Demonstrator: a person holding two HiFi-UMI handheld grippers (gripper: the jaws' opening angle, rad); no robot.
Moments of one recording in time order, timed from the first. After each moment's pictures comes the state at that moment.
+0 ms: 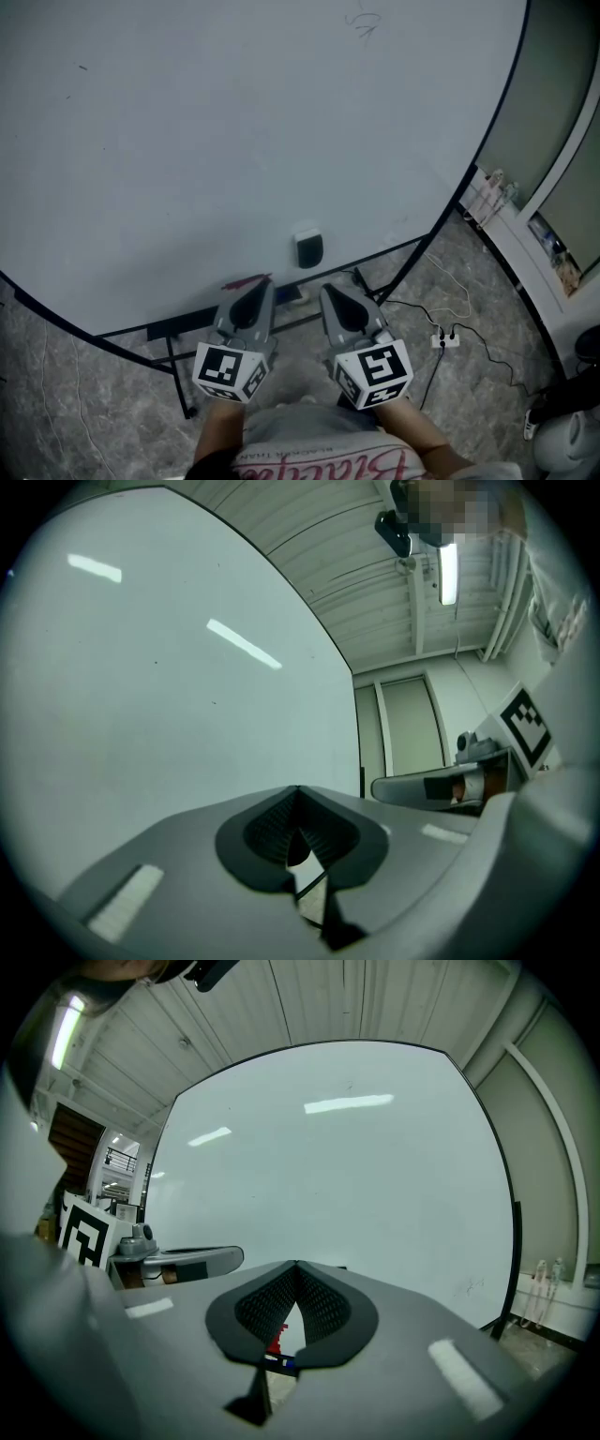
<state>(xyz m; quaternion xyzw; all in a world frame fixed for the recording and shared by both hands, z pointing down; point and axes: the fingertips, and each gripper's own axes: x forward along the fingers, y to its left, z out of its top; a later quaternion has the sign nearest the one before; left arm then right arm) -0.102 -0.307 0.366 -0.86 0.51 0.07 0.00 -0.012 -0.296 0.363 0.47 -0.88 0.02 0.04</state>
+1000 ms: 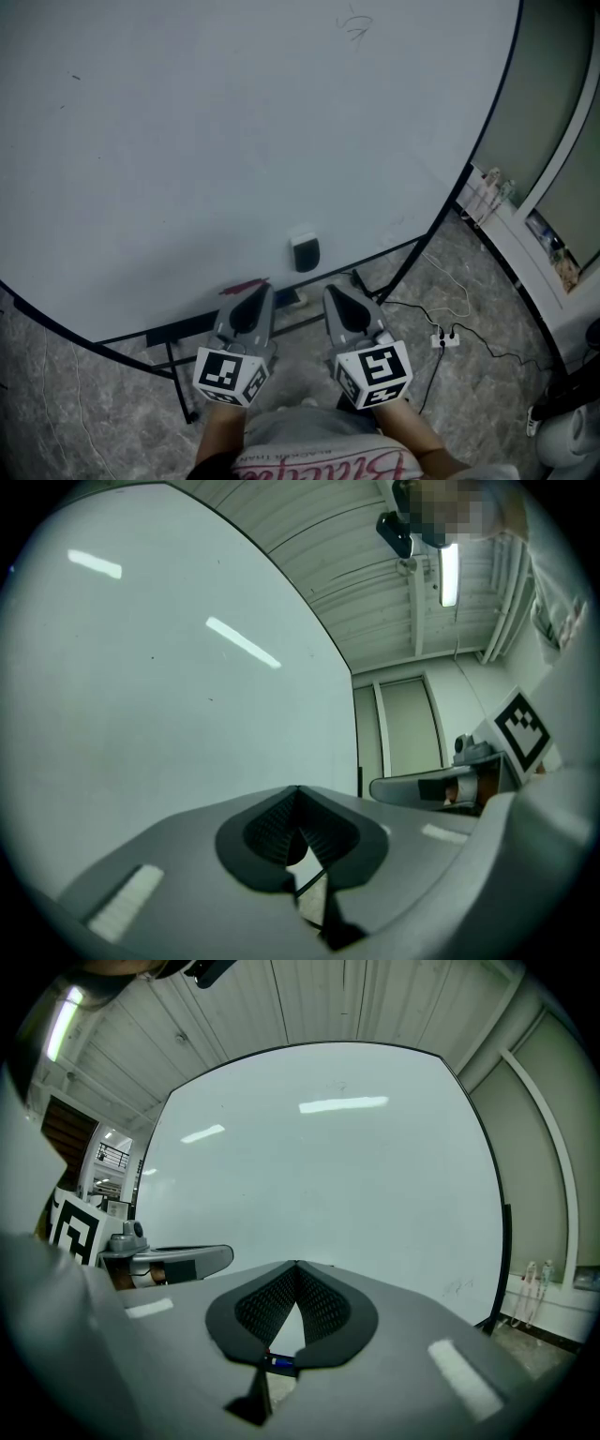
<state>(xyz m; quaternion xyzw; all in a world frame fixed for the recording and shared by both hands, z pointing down) -0.099 -0.308 0.367 -0.86 0.50 0.07 0.00 -0.001 -0.302 0.365 0.49 -0.87 0.02 0.04</state>
